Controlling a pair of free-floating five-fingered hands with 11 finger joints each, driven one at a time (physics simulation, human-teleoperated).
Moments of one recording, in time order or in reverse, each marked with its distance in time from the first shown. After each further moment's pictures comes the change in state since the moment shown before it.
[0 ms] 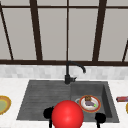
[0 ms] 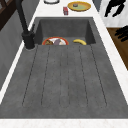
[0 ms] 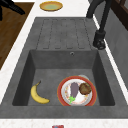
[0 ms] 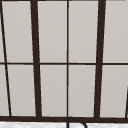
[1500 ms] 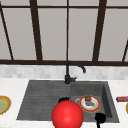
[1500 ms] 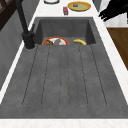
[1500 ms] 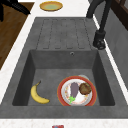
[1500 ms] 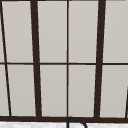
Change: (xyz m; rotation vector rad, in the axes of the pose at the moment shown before) left hand -0.051 0.052 -0.113 -0.008 -0.011 0.010; right hand 0.000 0.000 0.000 0.000 0.000 0.000
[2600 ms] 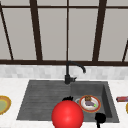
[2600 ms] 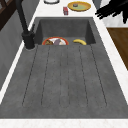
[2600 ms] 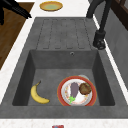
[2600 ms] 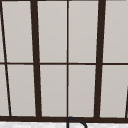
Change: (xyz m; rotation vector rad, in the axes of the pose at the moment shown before) left hand -0.015 -0.004 -0.027 0.010 -0.037 0.000; right hand 0.000 0.000 0.000 0.000 0.000 0.000
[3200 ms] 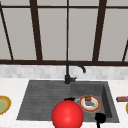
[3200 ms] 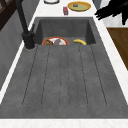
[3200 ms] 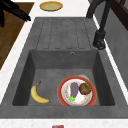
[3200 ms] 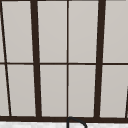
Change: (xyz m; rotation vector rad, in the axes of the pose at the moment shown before) left hand -0.004 -0.011 0.002 0.008 -0.081 0.002; right hand 0.000 0.000 0.000 0.000 0.000 0.000
